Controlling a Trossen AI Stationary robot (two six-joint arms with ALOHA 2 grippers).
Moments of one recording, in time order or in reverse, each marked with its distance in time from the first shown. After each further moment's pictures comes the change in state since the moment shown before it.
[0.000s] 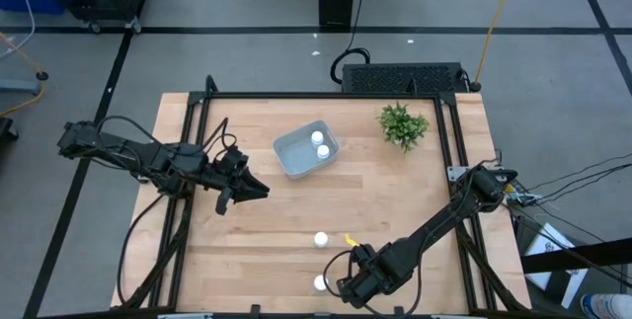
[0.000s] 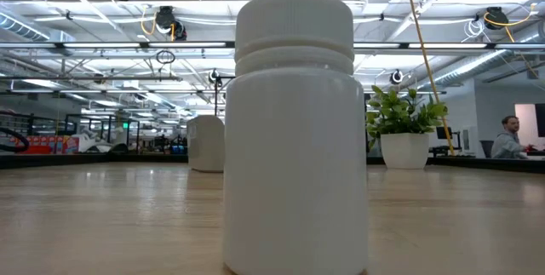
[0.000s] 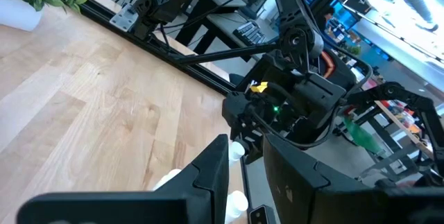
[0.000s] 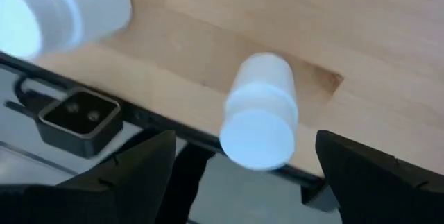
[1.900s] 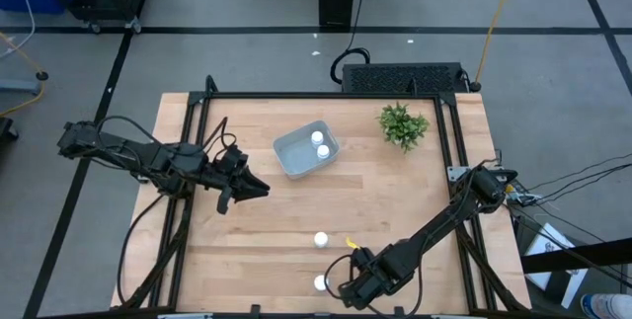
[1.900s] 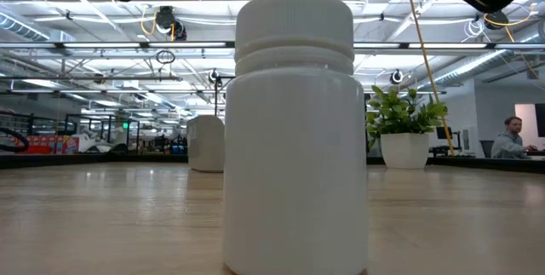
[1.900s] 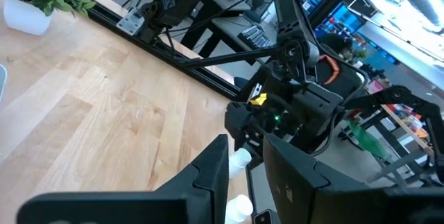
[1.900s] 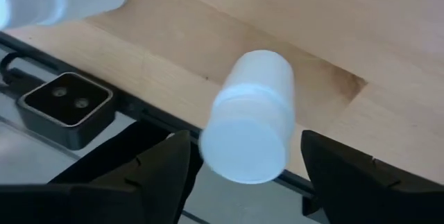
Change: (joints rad) left arm 0.000 0.000 0.000 0.000 -0.024 0.003; right arm 0.013 -0.002 -0.079 0.121 -0.004 -0.049
